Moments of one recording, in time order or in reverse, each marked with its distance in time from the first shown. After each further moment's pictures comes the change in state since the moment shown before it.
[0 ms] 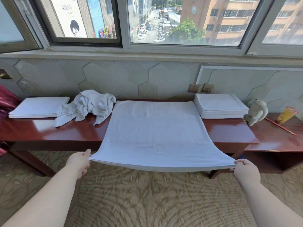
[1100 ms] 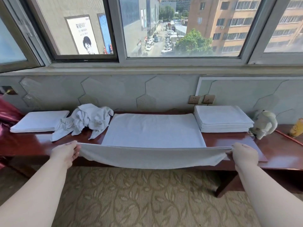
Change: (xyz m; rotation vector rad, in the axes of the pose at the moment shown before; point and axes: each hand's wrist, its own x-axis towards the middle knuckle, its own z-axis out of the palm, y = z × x) left_hand 0.020 0.109 0.023 -0.453 0.138 0.119; right_hand 0.107 -0.113 0.007 0.298 -0.050 0.041
